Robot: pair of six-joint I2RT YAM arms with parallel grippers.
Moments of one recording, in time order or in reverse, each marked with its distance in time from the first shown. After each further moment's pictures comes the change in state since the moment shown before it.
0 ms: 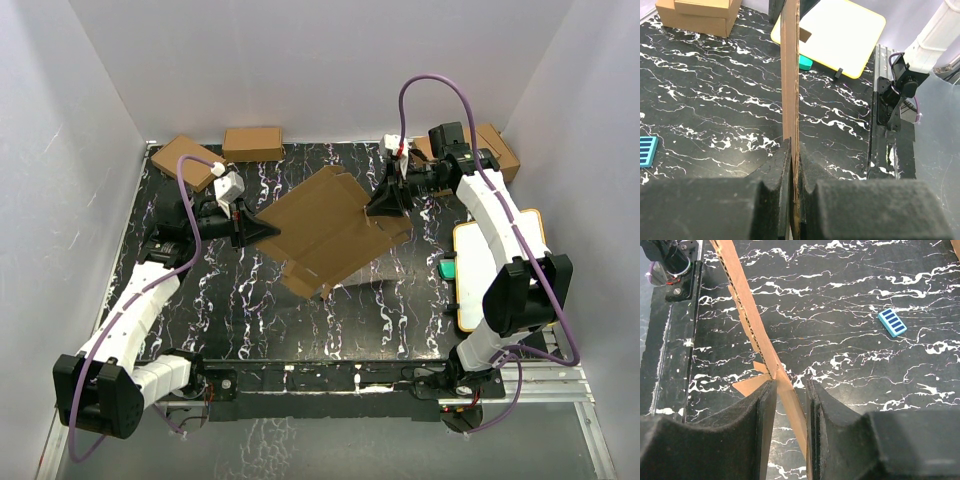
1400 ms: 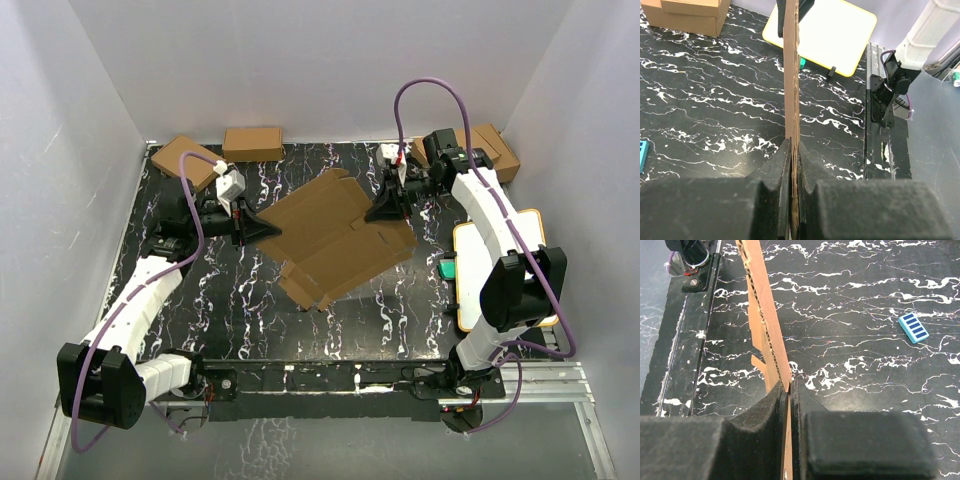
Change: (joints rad) left arm 0.007 0.050 0.003 0.039 0.068 -0.013; right arm 0.014 0.038 0.001 -0.140 -0.051 -0.186
